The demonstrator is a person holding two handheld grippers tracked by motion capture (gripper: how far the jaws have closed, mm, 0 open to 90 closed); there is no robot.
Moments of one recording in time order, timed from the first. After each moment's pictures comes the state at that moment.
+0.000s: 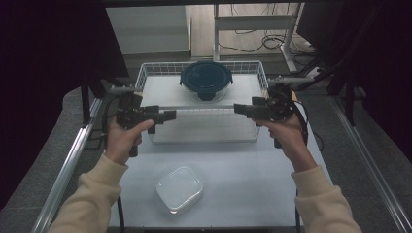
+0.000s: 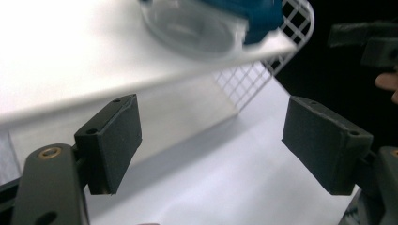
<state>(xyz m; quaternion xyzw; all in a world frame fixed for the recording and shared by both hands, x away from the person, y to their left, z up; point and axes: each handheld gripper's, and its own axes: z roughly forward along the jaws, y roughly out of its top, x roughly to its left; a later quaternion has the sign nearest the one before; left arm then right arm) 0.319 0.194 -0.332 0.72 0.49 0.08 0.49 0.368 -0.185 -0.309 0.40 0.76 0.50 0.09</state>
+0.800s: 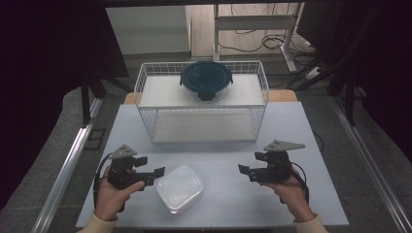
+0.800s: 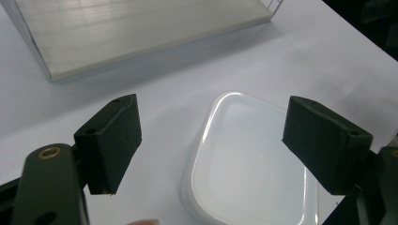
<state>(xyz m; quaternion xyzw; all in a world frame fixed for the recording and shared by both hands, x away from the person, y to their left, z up) 0.237 0.210 -0.436 0.75 0.49 0.09 0.43 0.291 -0.207 -0.437 0.39 0.81 0.43 0.10</state>
